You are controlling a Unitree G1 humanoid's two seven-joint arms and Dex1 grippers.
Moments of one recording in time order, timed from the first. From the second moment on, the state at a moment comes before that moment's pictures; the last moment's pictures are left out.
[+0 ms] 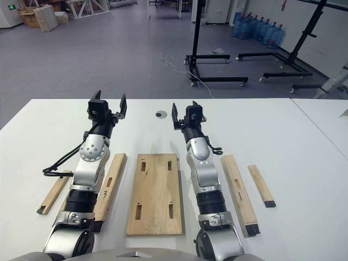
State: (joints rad) left arm -0.38 0.08 0.02 0.04 0.08 -0.03 0.03; right arm -0.38 0.06 0.02 0.11 0.02 0.04 0.03
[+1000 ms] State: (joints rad) left arm -0.36 0.07 0.00 0.05 0.08 0.01 0.02; right arm -0.38 0.06 0.03 0.11 0.03 0.04 0.03
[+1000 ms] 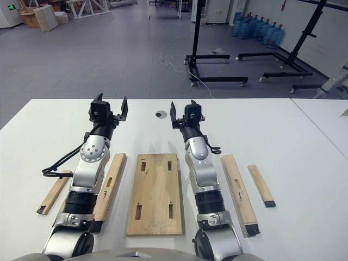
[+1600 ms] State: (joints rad) left arm -0.36 0.06 0.00 0.05 0.08 0.01 0.01; right arm -0.38 0.05 0.02 0.11 0.02 0.02 0.01
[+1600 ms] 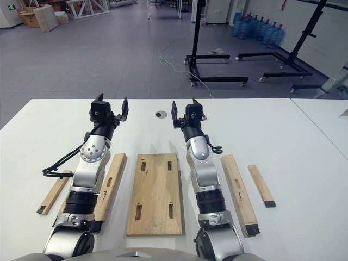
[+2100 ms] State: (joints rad) left arm -0.22 0.05 -0.02 -0.08 0.13 0.05 0.04; right arm -0.09 -0.29 -0.33 -0.11 0.21 0.32 0.20
